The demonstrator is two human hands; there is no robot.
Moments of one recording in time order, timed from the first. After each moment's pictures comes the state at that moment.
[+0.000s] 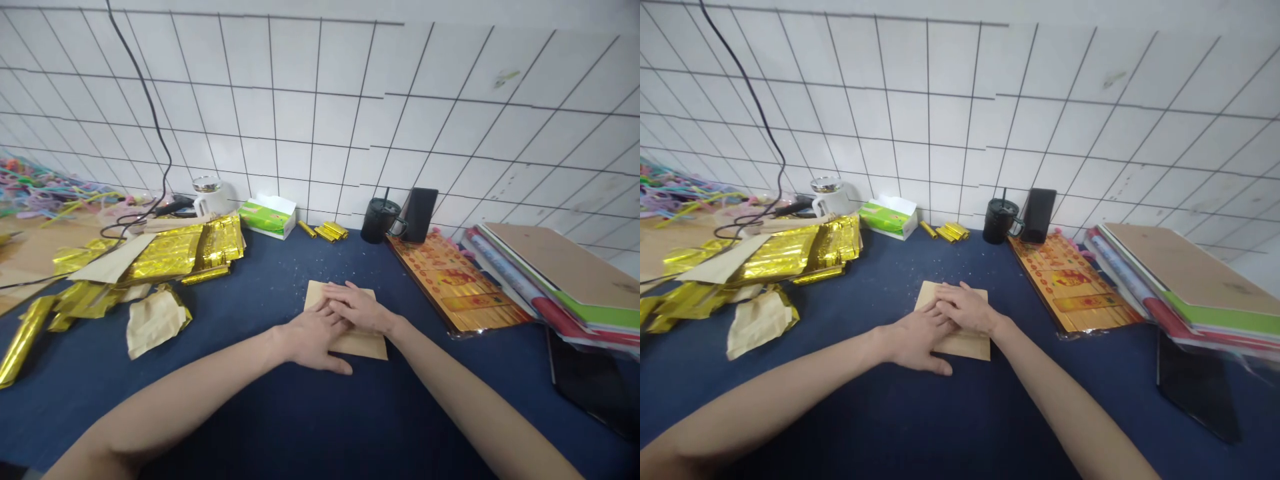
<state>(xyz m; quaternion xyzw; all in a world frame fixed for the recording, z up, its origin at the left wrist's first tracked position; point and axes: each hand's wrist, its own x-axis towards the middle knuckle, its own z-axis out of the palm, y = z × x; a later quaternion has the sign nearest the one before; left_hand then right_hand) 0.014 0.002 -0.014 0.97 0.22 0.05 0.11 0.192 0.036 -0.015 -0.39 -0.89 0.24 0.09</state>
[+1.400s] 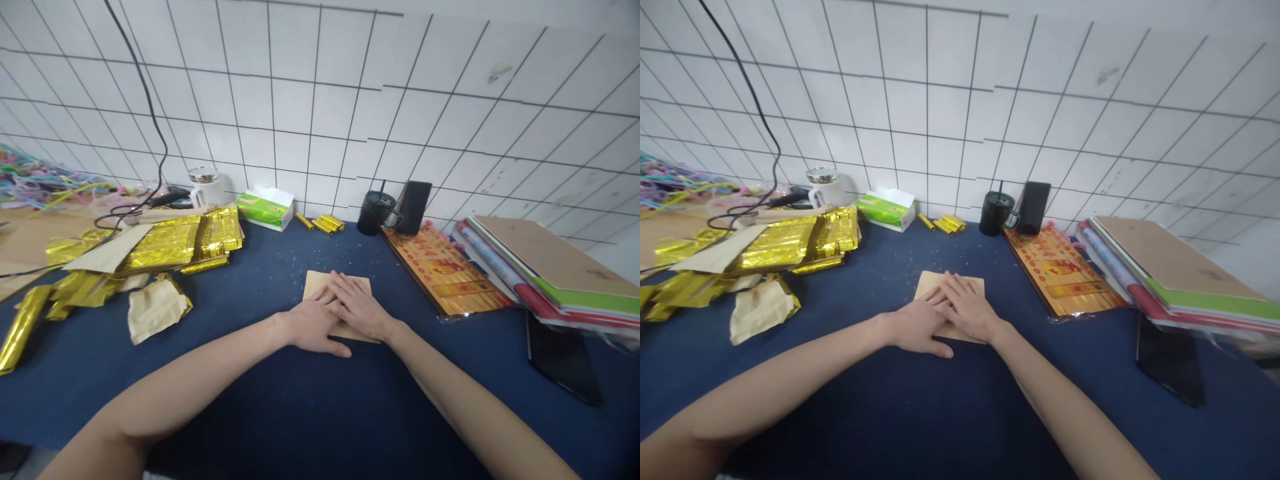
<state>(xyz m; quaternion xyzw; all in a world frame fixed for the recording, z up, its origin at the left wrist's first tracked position) 0.018 -0.003 -0.016 0.97 0.21 0.04 0.11 0.186 -0.004 -0.025 -0.47 -0.88 0.11 0.05</state>
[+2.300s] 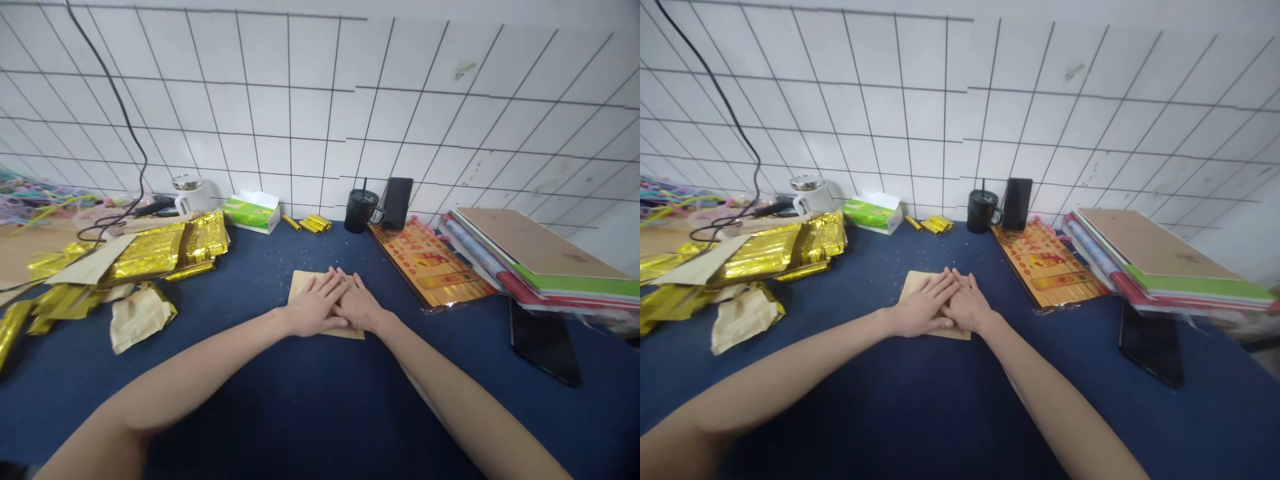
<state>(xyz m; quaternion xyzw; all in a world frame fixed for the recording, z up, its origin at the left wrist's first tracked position) 0.047 0.007 -0.016 0.94 0.31 0.03 0.12 0.205 0.004 -0.035 -0.51 -0.86 0.07 0.02</state>
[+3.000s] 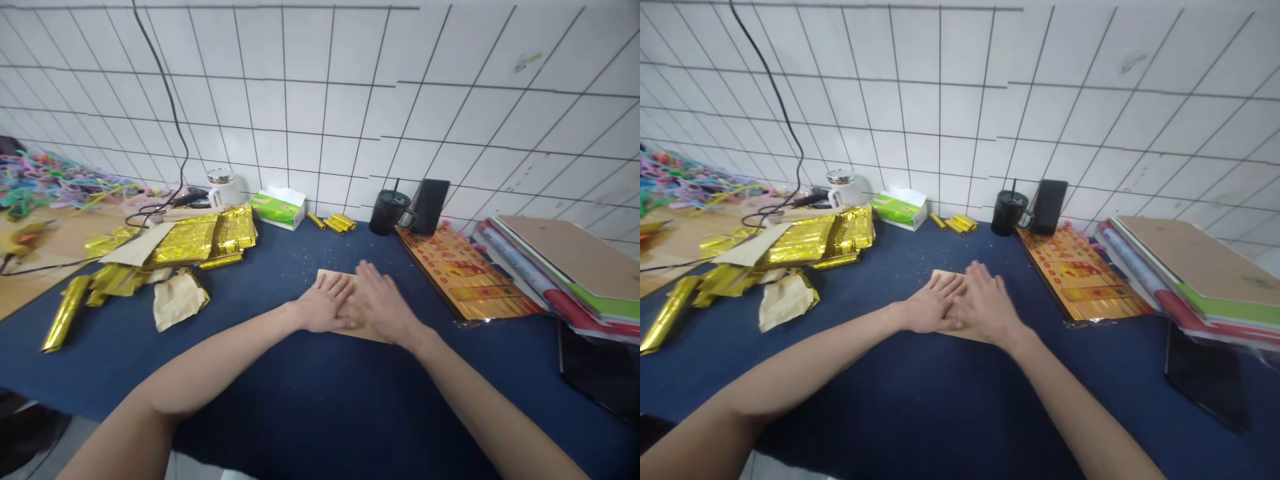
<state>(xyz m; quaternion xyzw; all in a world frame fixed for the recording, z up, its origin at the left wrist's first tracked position) 0.012 0.016 -0.029 0.95 0.30 0.01 0.06 0.191 -0.012 -0.014 -0.57 -0.82 0.04 0.07</state>
